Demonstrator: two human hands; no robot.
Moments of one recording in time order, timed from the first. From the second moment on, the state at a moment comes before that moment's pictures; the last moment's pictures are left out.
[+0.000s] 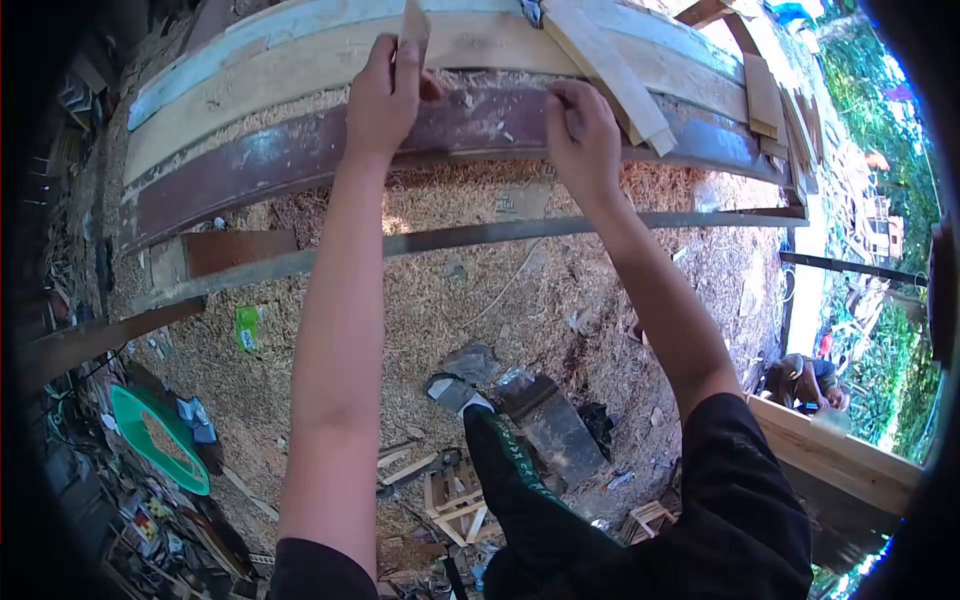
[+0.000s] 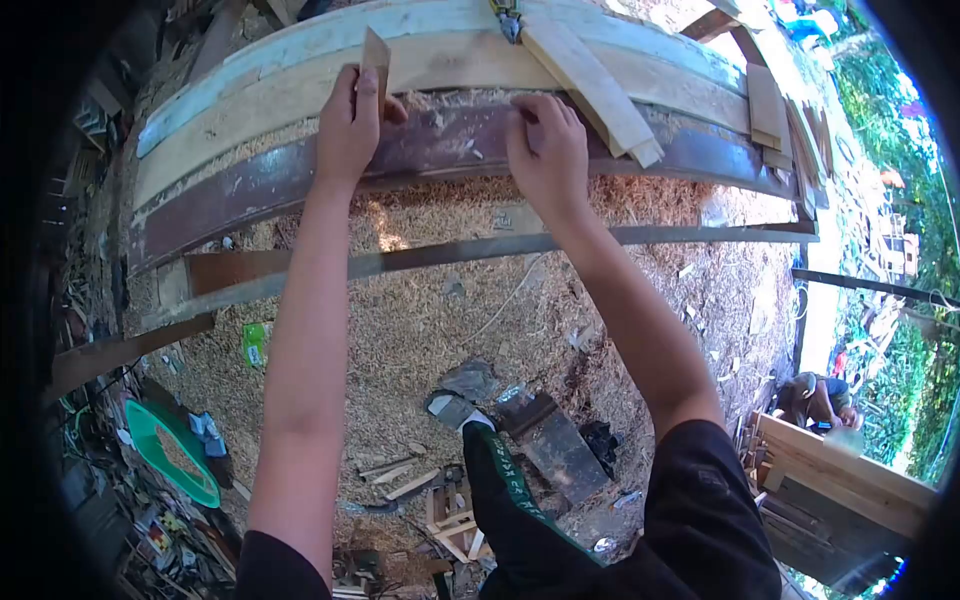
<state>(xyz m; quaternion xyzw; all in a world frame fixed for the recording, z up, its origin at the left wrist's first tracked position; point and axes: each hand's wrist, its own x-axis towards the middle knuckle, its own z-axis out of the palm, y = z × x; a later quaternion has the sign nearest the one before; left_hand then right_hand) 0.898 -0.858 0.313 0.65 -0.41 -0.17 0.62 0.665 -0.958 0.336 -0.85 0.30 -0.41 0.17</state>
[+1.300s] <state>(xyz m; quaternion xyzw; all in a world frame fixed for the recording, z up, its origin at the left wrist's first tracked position) 0.727 -0.270 0.151 0.62 0.26 -0.18 0.72 0.534 -0.560 0.269 -0.57 0.36 0.14 0.72</state>
